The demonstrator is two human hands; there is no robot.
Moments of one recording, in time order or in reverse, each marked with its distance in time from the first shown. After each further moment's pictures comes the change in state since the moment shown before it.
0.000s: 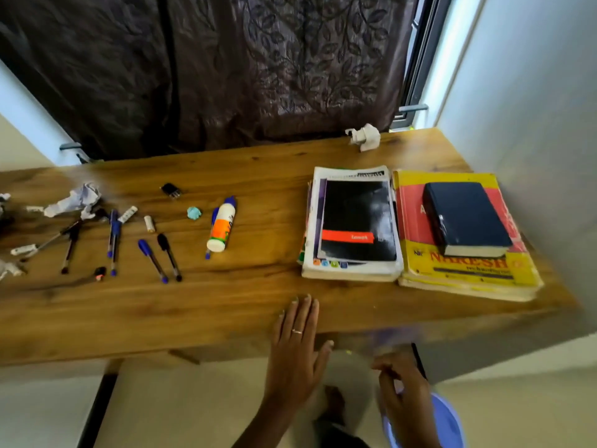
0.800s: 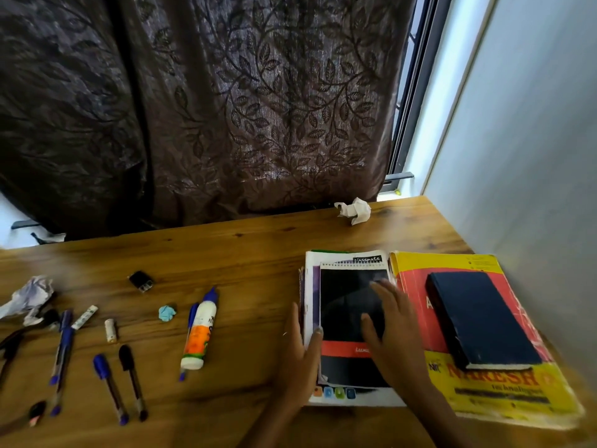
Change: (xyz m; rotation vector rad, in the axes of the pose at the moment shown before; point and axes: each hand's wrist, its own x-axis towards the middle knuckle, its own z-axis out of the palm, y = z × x) left_hand 0.194 -0.005 -0.029 -0.949 -0.047 -0.374; right_hand 0.238 -0.086 0.017 -0.375 0.101 -0.146
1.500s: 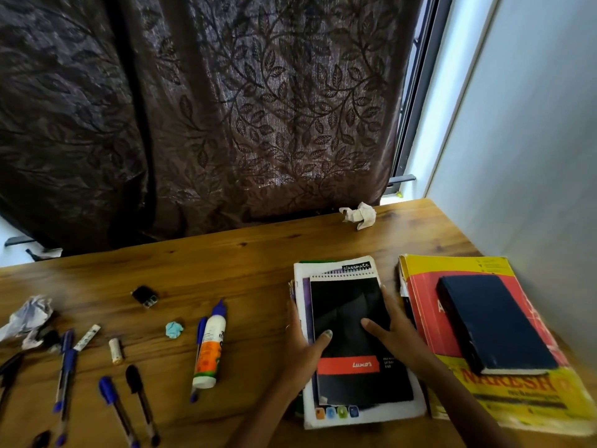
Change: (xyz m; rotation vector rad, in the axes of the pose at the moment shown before) left_hand 0.037 0.000 -0.029 -0.083 -0.136 -0.106; right_hand 0.031 0.020 0.025 0.621 -0.443 0.334
